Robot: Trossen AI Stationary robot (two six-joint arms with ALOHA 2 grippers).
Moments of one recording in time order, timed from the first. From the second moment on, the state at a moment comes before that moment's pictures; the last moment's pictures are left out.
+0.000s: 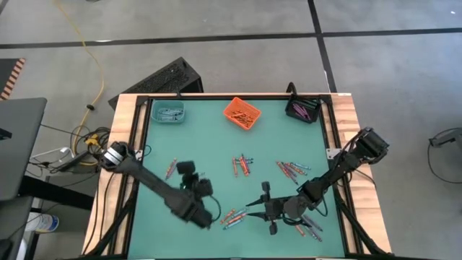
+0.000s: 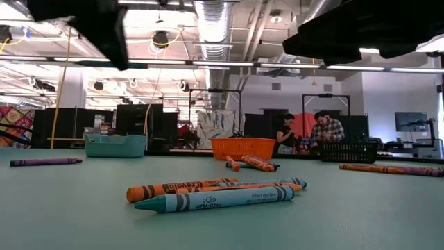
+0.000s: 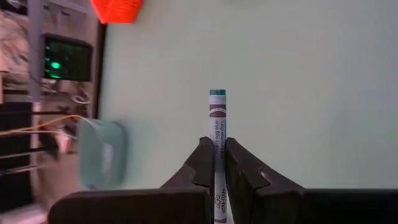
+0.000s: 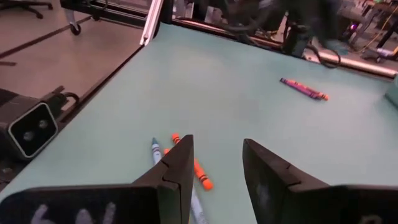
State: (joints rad) left arm -0.57 1.94 1.60 -1.55 -0.70 -0.86; right arm 0.64 1.71 0.70 0.68 0.52 0.01
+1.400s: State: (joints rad) left arm 0.55 1.66 1.60 -1.36 -0.41 0.29; right arm 0.81 1.71 0.70 0.53 0.68 0.43
